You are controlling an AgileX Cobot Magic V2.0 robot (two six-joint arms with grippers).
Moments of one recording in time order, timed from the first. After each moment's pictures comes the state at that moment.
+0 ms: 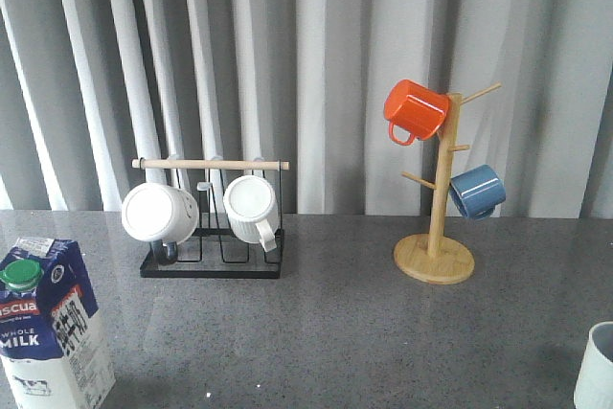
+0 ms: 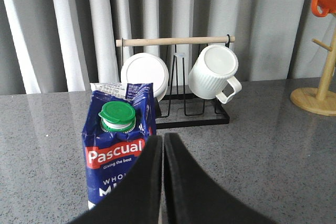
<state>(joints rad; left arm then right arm) -0.15 0.73 -0.51 0.05 -0.04 -0.09 -0.36 1.24 -0.42 -0.37 -0.26 0.09</state>
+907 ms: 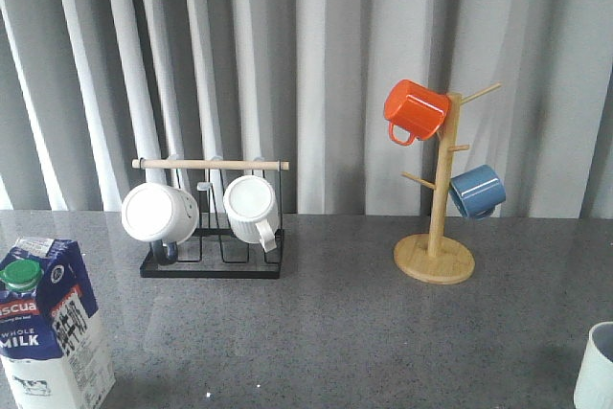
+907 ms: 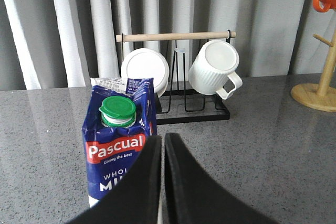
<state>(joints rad) -0.15 0.73 -0.51 0.05 -0.02 -0.09 -0.36 1.29 -0.41 -0.08 -0.31 -0.17</state>
